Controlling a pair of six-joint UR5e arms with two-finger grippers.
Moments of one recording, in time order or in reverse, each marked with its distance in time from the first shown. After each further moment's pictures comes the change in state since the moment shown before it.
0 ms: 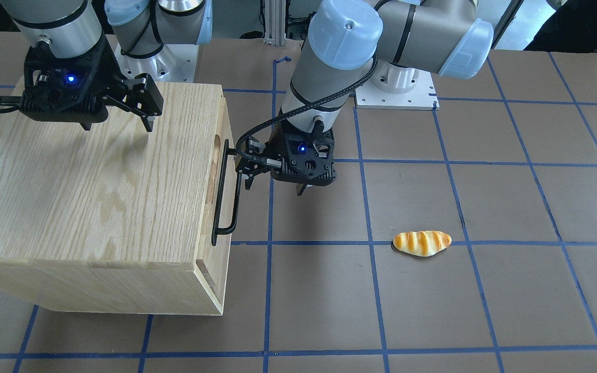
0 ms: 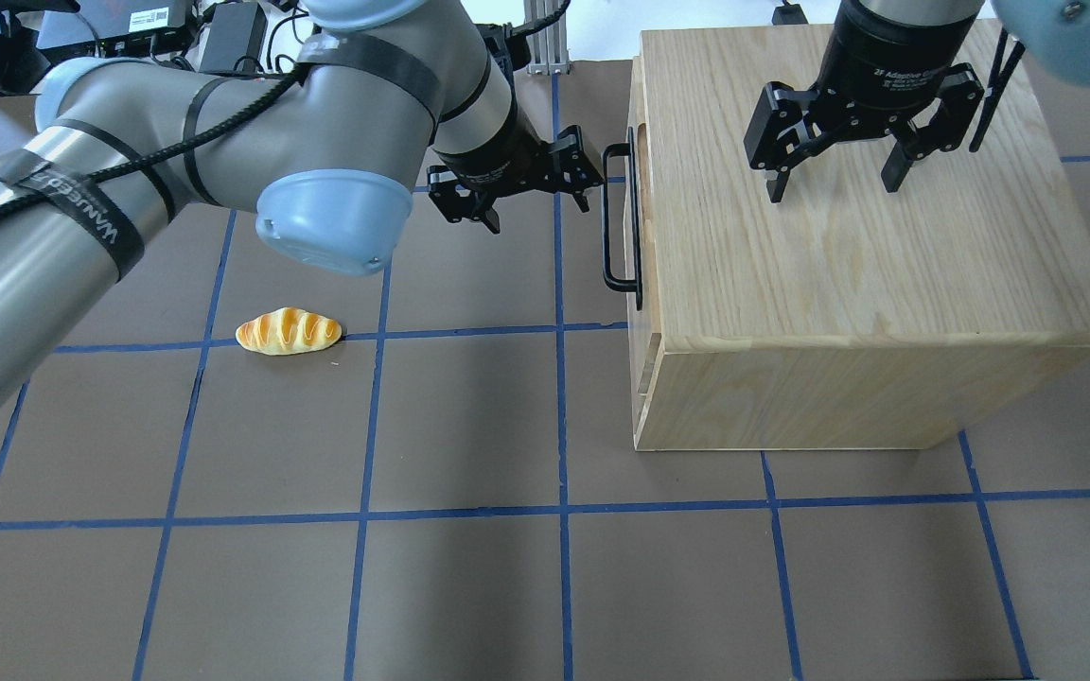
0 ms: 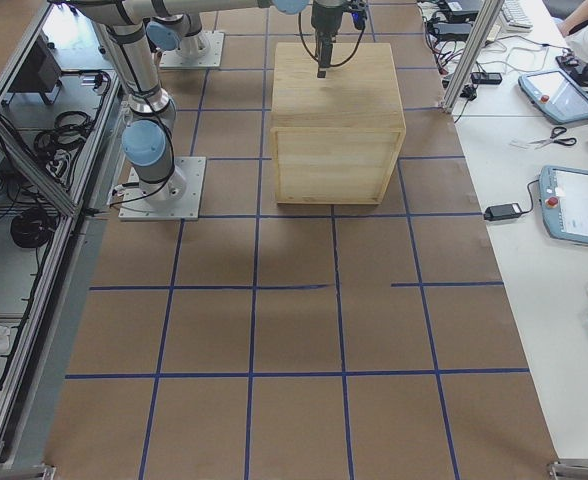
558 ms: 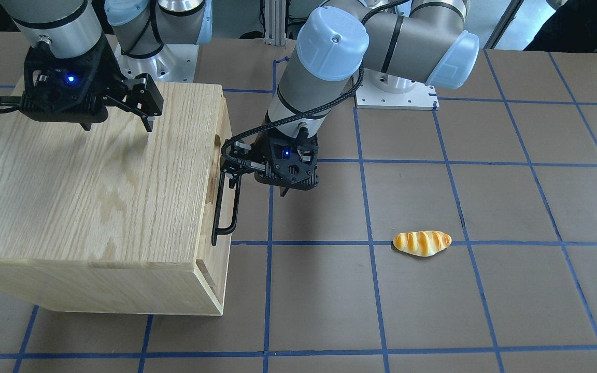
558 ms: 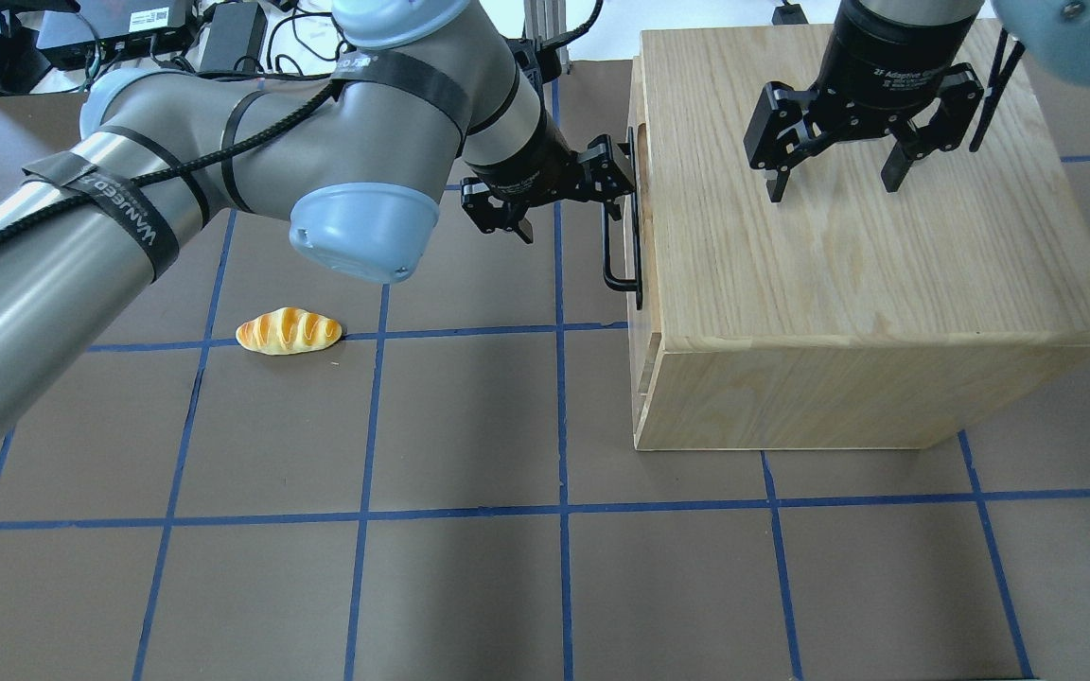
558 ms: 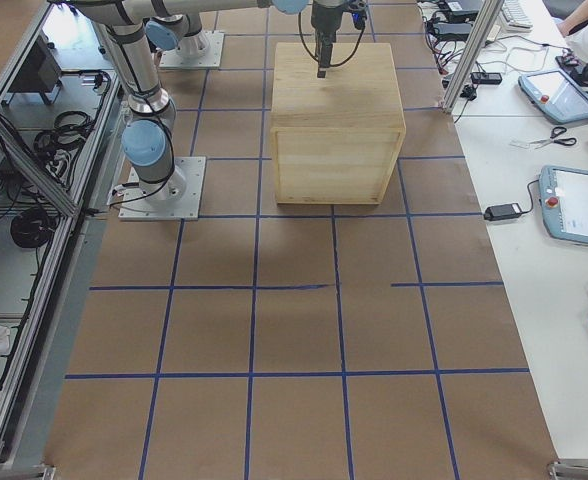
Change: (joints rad) left arm -0.014 -0.022 -0.004 0.020 -0.058 0.006; right arm 0.000 0.000 0.000 0.000 0.000 0.000
